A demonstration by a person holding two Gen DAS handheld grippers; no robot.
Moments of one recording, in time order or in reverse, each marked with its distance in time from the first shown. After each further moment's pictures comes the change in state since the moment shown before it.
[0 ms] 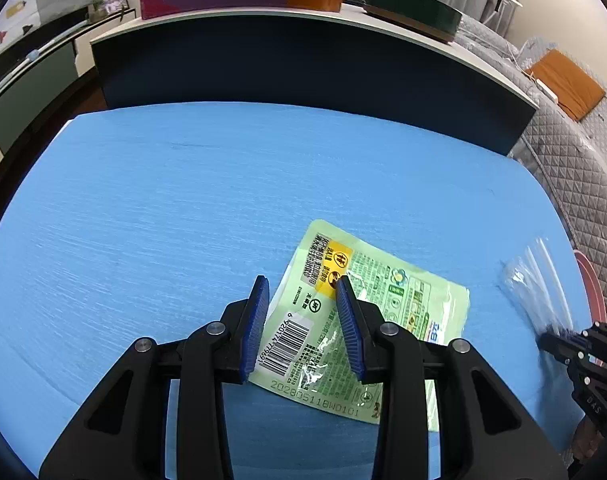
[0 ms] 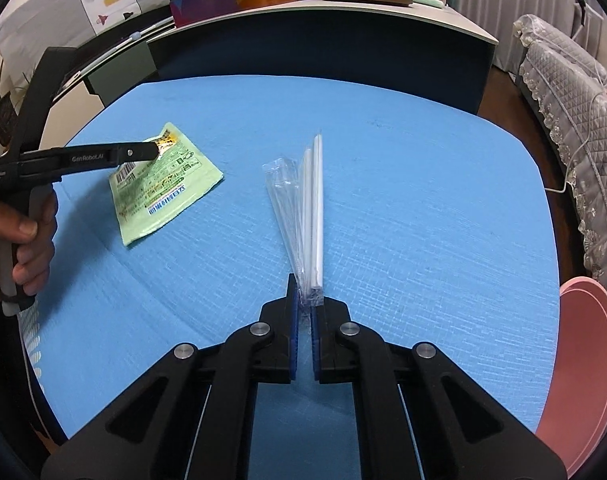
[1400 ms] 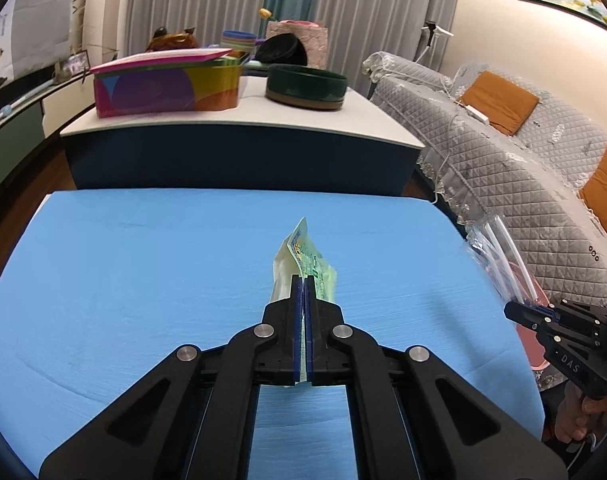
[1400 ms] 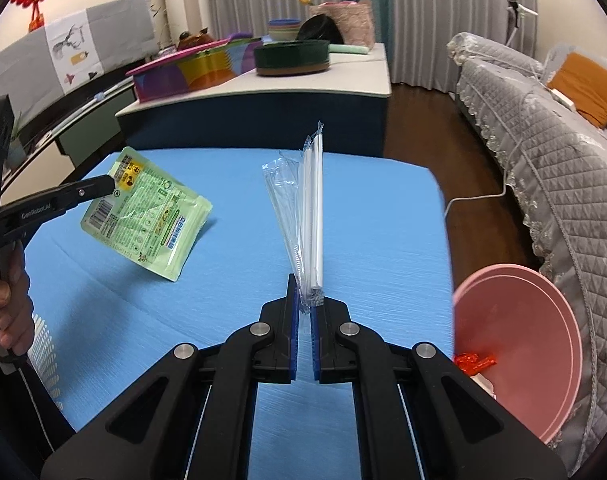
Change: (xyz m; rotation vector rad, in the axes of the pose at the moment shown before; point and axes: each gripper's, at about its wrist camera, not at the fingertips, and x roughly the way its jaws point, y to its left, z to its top) left arm -0.090 -0.065 -0.008 0.104 -0.225 -0.146; right arm -0.097 -0.039 -0.021 0.141 -0.197 -0.137
